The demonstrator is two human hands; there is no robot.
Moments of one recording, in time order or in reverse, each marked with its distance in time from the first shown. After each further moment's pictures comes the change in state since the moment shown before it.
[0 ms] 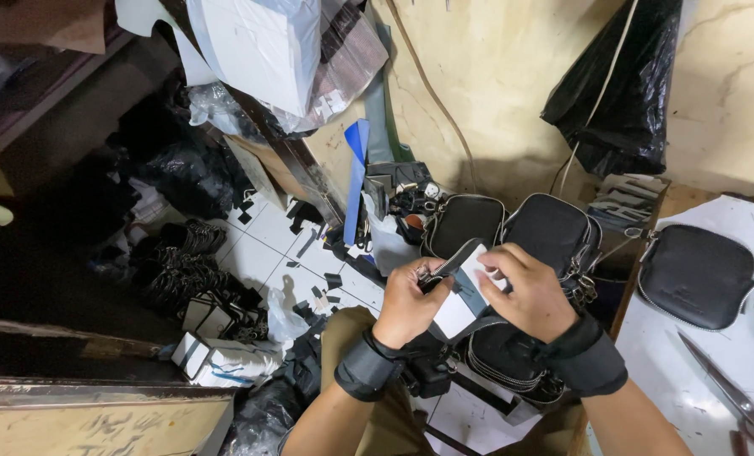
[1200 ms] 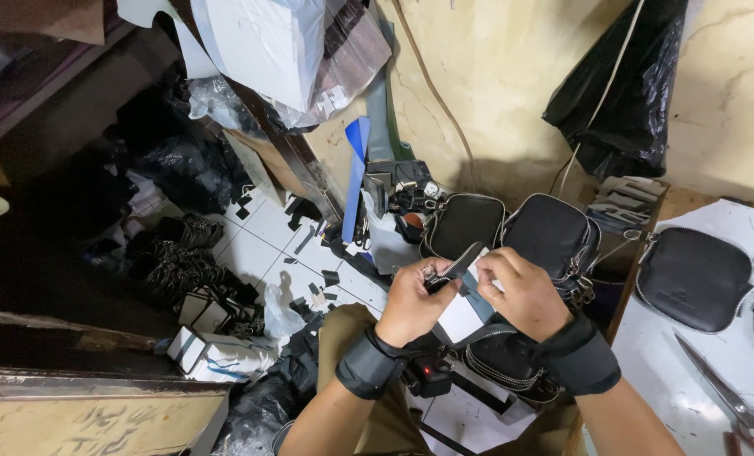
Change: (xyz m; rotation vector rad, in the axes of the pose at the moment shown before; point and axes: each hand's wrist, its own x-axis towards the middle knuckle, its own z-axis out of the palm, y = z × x) left_hand 0.002 -0.030 0.002 -0.018 -0.066 0.145; right_hand -0.015 0.025 0.018 -0.202 -0.001 -0.169
